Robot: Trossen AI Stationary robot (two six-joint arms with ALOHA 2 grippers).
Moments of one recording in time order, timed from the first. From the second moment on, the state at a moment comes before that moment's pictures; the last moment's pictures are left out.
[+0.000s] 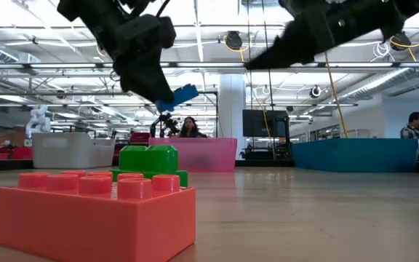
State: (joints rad) left arm -0.07 1.47 0.94 -0.33 -0.15 -0.34; right arm 0.14 1.28 0.59 0.36 0.31 -0.14
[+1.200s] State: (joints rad) left arm -0.10 1.47 0.94 0.13 -0.16 -0.14; right arm 0.06 1.37 0.59 0.74 0.05 -0.03
